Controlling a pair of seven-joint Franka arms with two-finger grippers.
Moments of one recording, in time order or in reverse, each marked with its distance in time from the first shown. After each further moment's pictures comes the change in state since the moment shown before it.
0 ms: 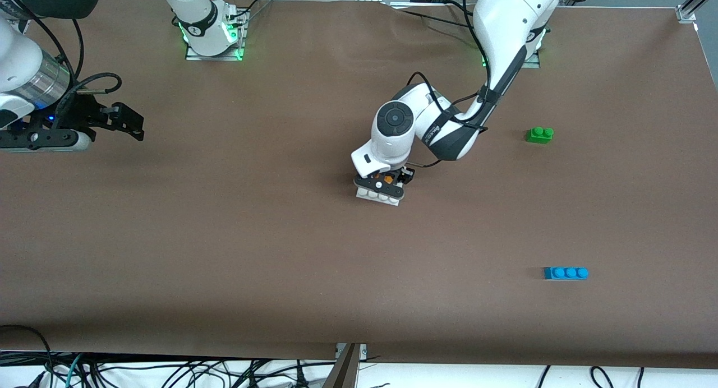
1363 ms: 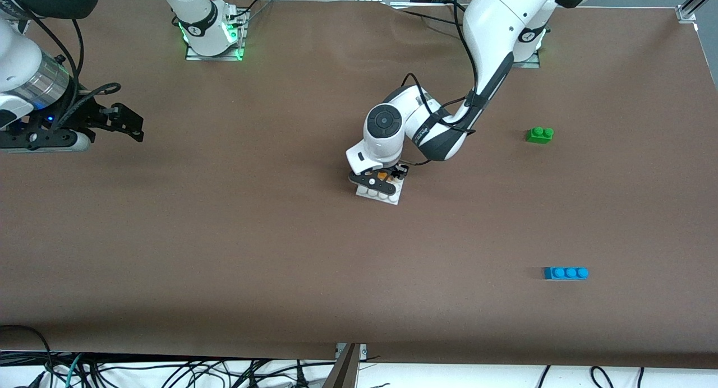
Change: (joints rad) left arm -0.023 0.043 0.004 0.003 0.001 -0.007 -0.001; right arm 0.000 0.000 0.000 0.000 0.000 0.006 0.000
